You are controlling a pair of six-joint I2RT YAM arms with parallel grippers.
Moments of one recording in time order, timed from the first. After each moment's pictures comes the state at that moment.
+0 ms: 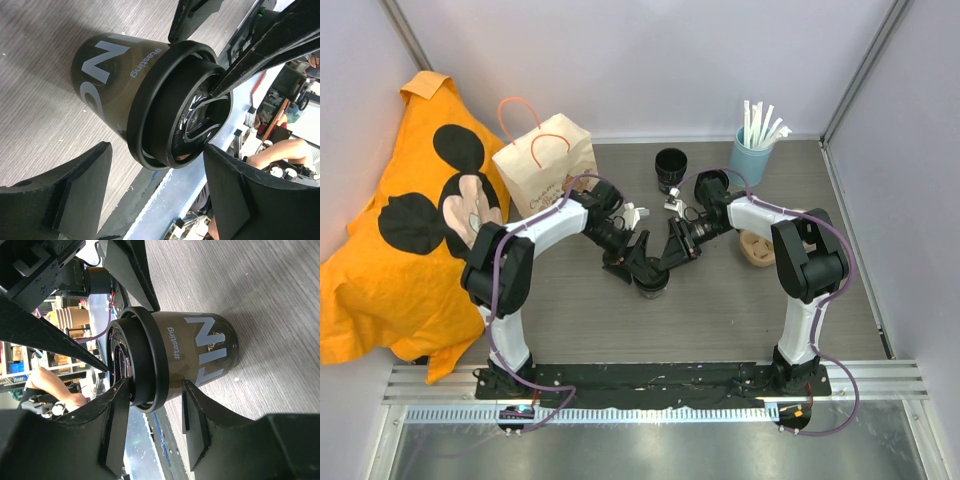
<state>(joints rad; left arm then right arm) -0.51 1.87 1.33 -0.84 0.83 -0.09 0.38 1.92 1.24 -0.63 -1.12 -0.02</state>
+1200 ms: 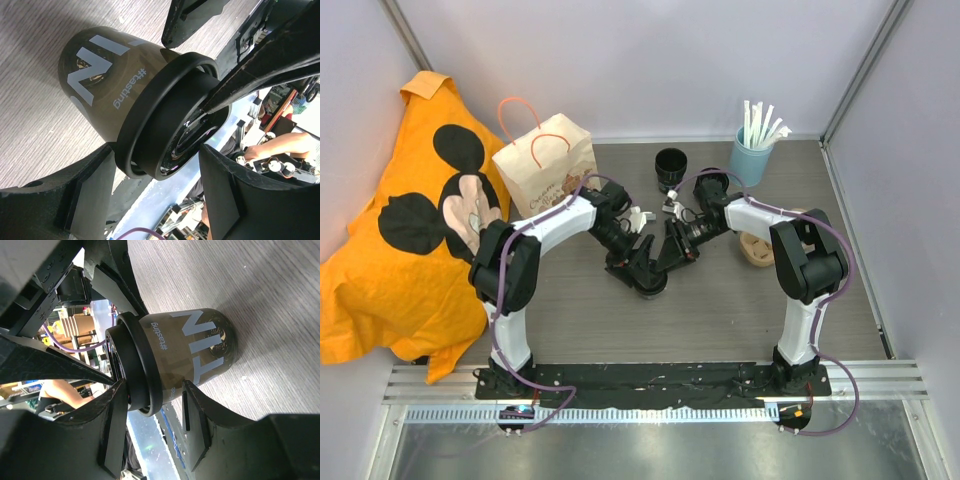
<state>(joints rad) -0.56 1.92 1.40 -0.95 0.78 -0.08 0.40 1.92 1.23 -0.60 -1.08 0.10</state>
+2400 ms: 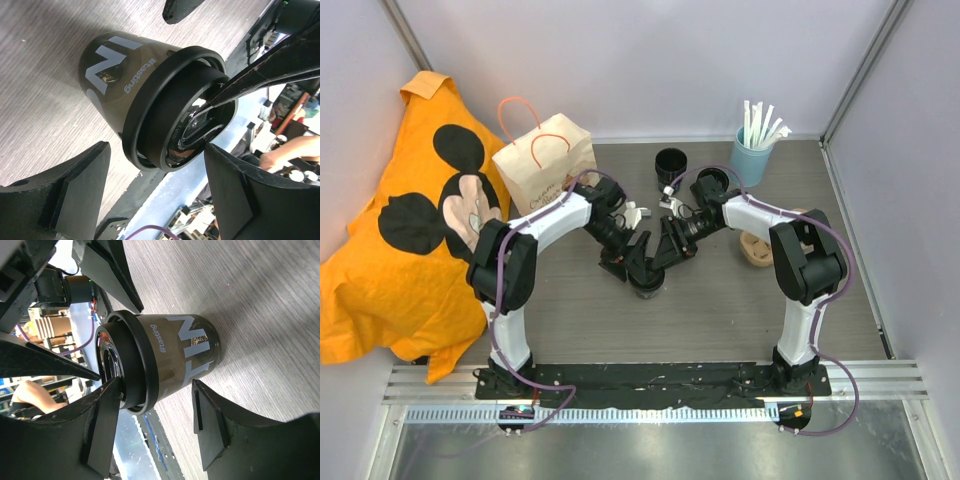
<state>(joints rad) -0.51 1.92 1.42 -0.98 0.76 -0.03 0.42 1.92 1.27 -0.60 -1.01 0.05</state>
